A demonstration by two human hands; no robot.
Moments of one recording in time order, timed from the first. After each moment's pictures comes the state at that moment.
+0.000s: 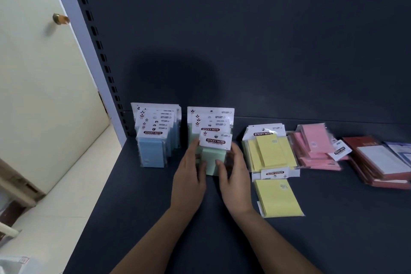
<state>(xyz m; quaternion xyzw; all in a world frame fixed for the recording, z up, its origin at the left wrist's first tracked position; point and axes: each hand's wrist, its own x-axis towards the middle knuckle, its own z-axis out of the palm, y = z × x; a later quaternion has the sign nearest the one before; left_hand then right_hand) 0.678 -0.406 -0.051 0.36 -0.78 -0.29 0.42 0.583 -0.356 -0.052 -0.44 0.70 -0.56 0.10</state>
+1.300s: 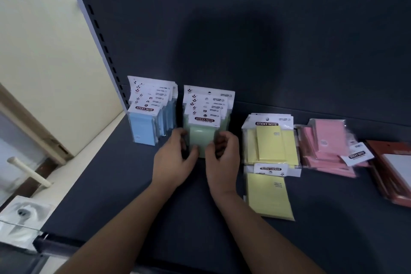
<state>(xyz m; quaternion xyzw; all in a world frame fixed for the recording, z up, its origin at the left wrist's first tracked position) 0.666 -0.414 -0.058 0.51 -0.76 -0.20 0.34 0.568 -0.374 -0.067 -0.38 0.64 -0.65 0.15</state>
